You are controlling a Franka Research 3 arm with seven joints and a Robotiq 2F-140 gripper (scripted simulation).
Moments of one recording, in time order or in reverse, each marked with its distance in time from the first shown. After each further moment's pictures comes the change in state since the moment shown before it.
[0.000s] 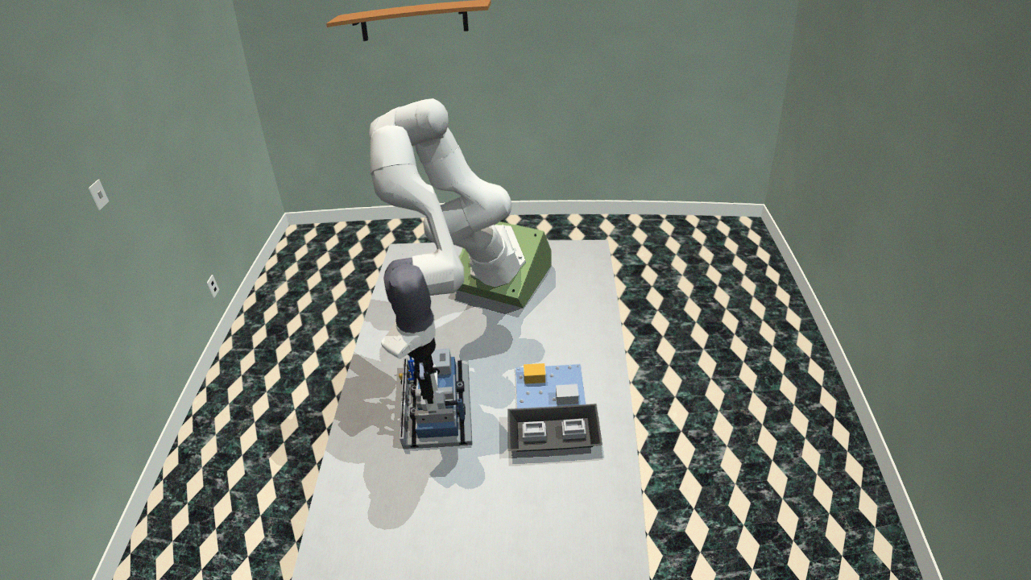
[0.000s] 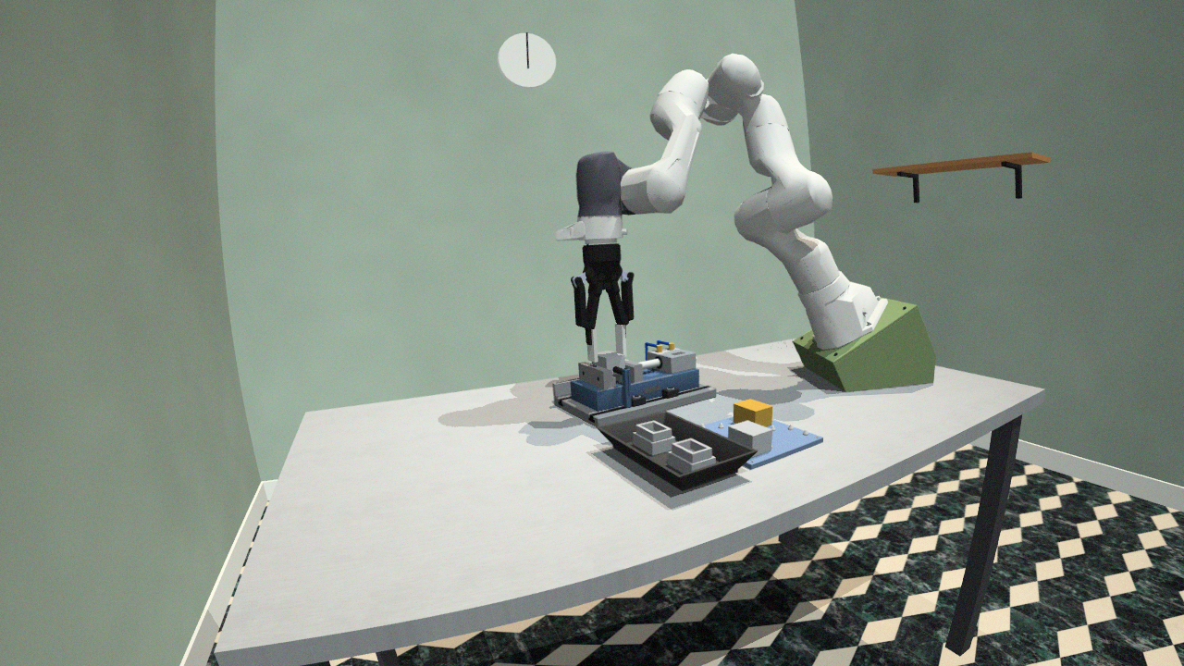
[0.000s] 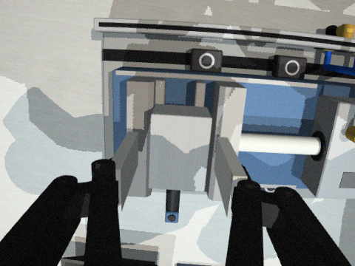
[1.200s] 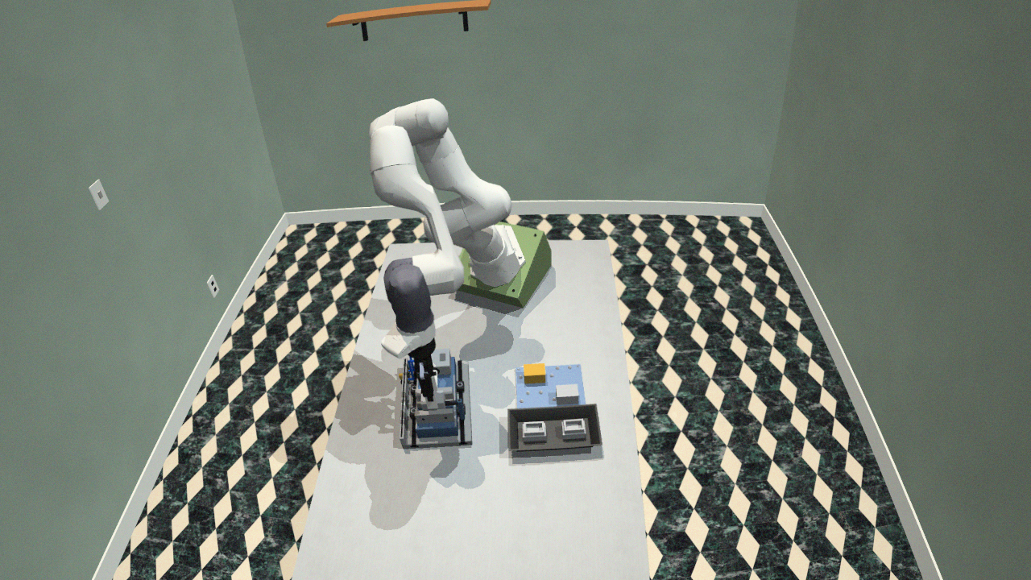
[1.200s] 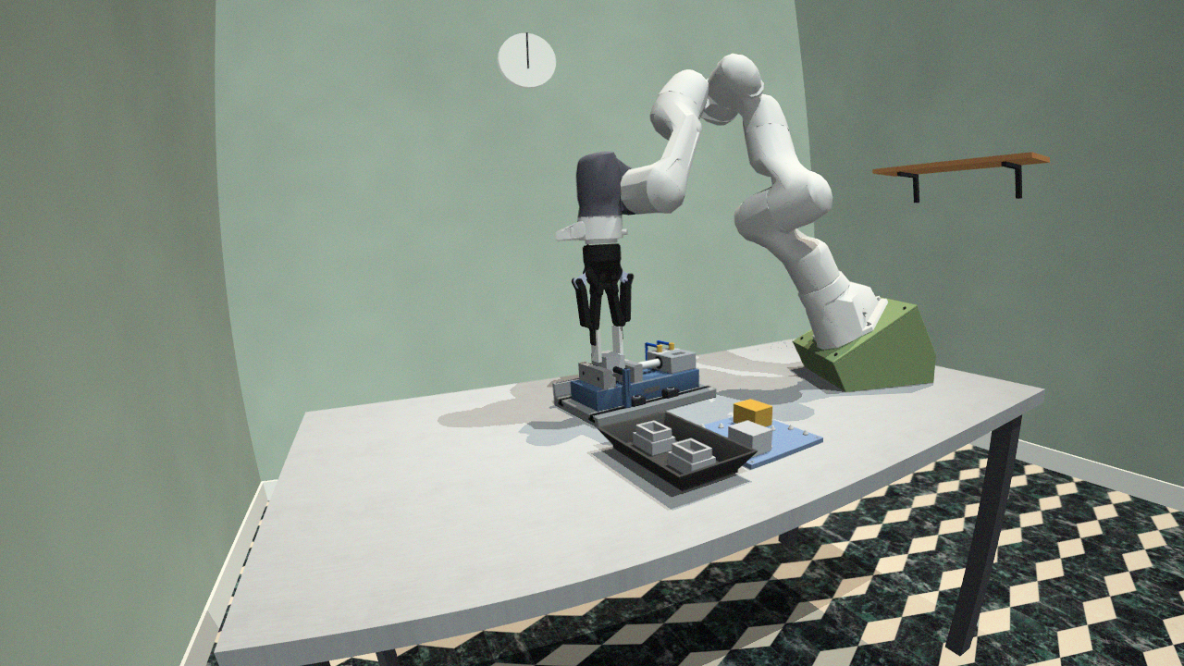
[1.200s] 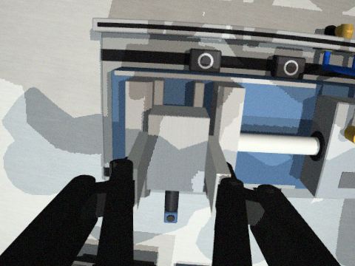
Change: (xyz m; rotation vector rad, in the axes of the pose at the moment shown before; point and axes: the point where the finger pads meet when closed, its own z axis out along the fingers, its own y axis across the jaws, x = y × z) arm 0.000 0.001 0.000 -0.003 0.000 0.000
